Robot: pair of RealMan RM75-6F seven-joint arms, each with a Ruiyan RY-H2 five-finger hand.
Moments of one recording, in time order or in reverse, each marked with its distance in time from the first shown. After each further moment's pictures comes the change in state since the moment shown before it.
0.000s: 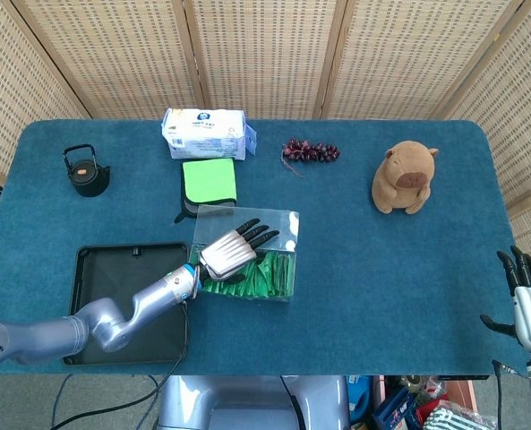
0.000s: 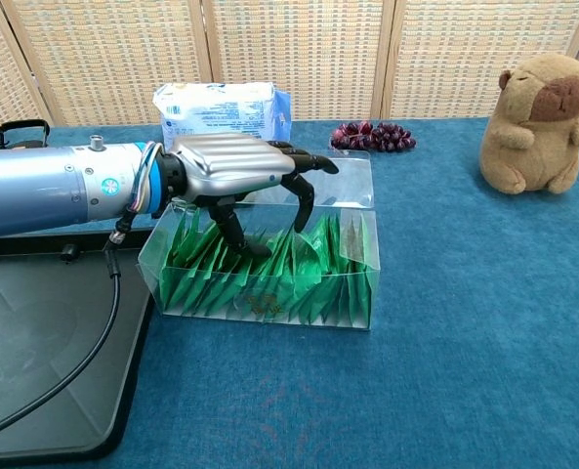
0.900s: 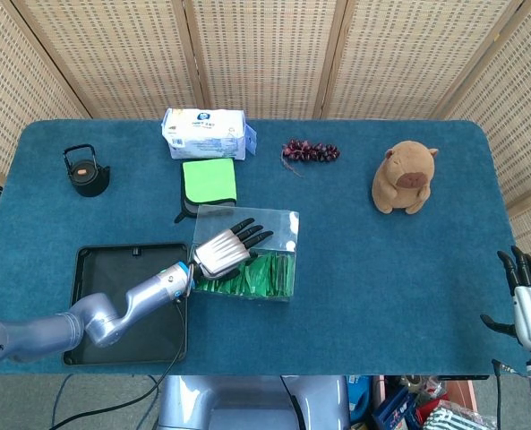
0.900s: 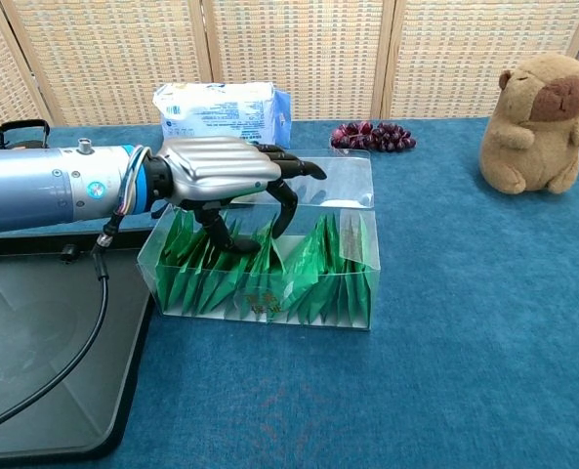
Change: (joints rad) left arm -0.004 0.004 0.042 0.059 0.063 0.013 -0.054; right arm 0.002 -0.004 0.001 0.005 0.008 -0.007 -0.007
